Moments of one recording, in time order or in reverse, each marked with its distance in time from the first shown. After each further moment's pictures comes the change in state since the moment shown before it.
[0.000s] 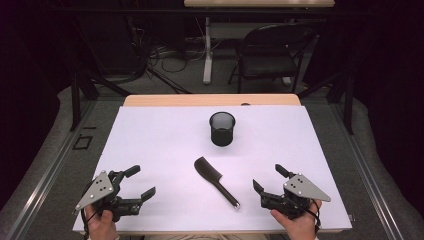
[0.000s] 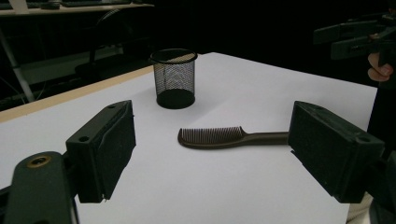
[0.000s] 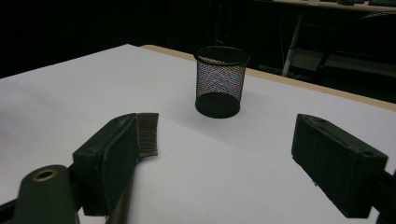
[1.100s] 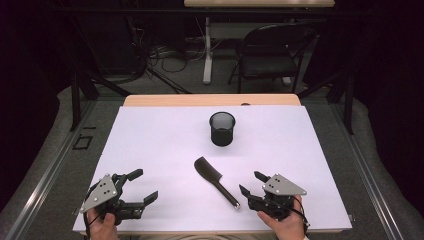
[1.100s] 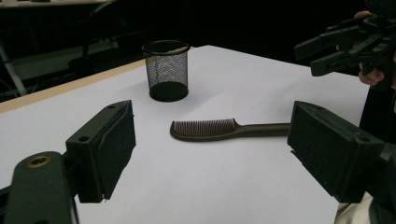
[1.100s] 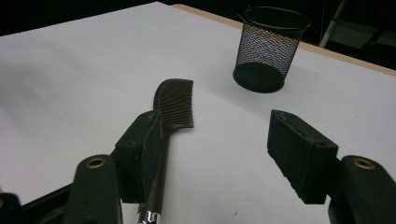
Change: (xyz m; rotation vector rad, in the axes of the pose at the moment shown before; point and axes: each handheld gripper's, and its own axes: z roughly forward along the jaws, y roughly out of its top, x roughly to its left) left arm -0.007 -0.005 0.001 0.032 -0.012 0.019; right arm 0.024 -0.005 0.025 0.151 0.114 -0.063
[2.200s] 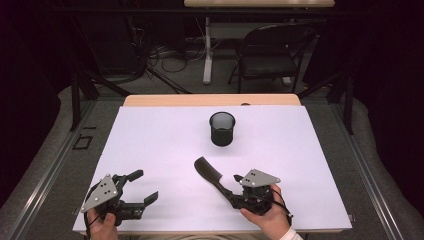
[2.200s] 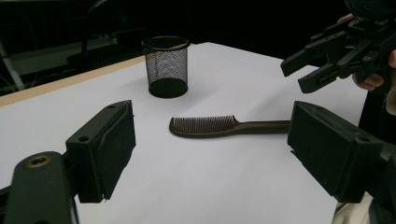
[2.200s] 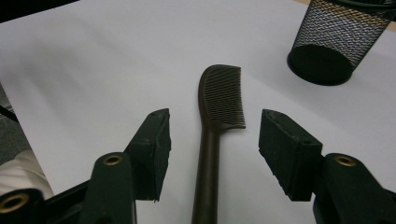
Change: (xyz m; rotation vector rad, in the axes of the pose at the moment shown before) left arm 0.000 -0.002 0.000 0.005 -0.001 -0.012; right arm 0.025 0.020 0.035 0.147 0.127 0.003
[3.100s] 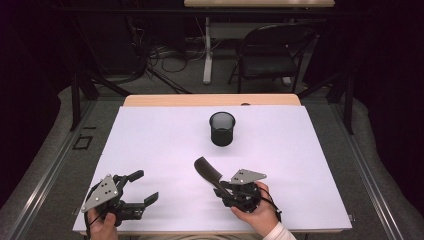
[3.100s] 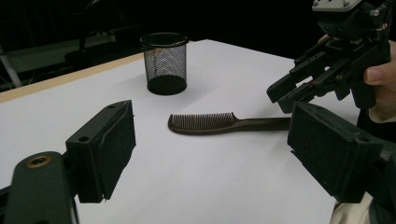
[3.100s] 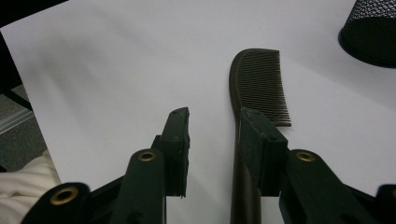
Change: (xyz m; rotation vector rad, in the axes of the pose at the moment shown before) left arm 0.001 -0.002 0.001 0.015 -0.006 -0.003; right arm 0.005 -0.007 0.033 0.045 0.099 0.058
